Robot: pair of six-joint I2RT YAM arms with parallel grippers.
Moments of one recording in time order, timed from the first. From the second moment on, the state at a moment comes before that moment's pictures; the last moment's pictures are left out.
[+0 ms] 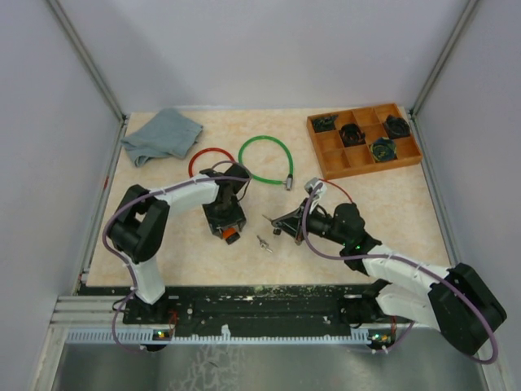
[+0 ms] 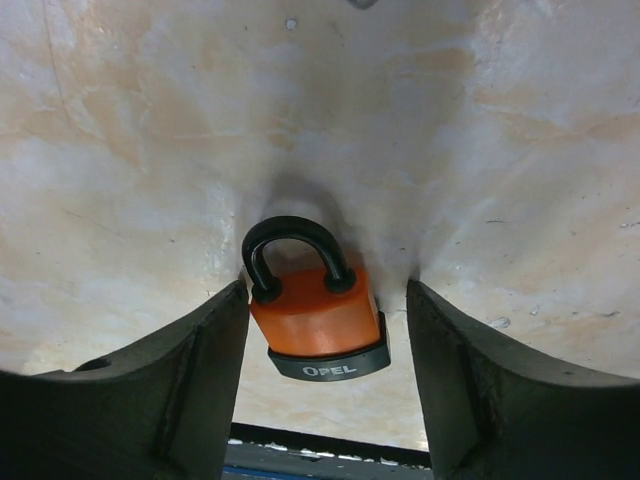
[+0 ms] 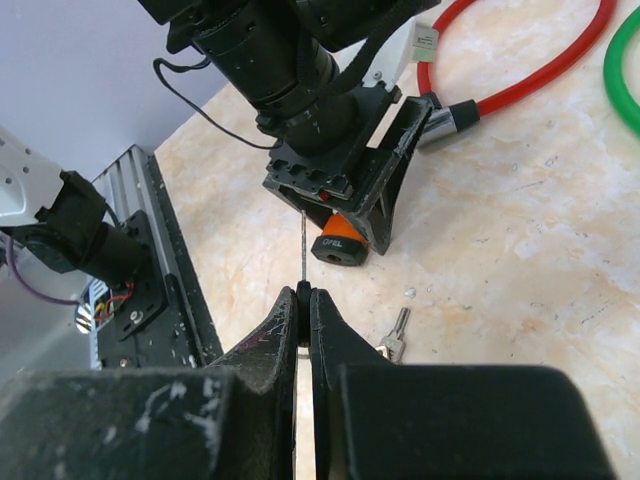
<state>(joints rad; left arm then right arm) -0.63 1.83 1.19 -0.85 -0.11 -1.00 0.65 1.05 0.31 0.66 -0.46 0.44</state>
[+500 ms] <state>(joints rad) -0.63 1.78 1.14 -0.82 -0.06 -1.03 0.72 1.08 0.31 0.62 -0.43 0.44</state>
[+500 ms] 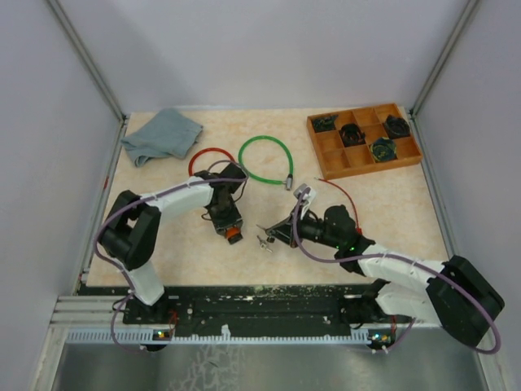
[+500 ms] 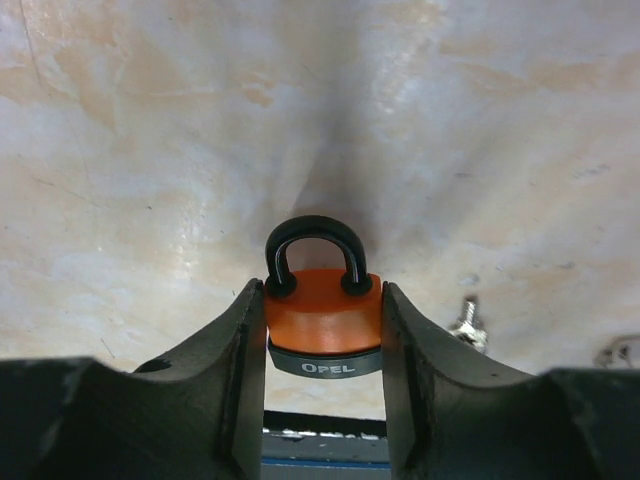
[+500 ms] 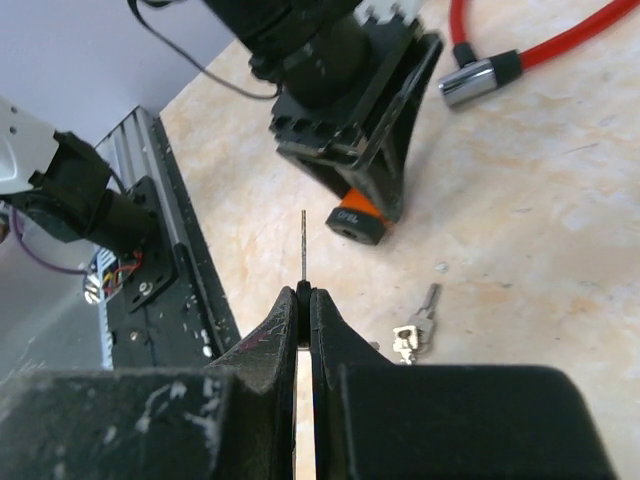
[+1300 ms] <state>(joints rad) -0.63 1.63 1.43 -1.05 -0.20 -1.08 0.89 1.44 0.35 1.04 -0.18 0.68</state>
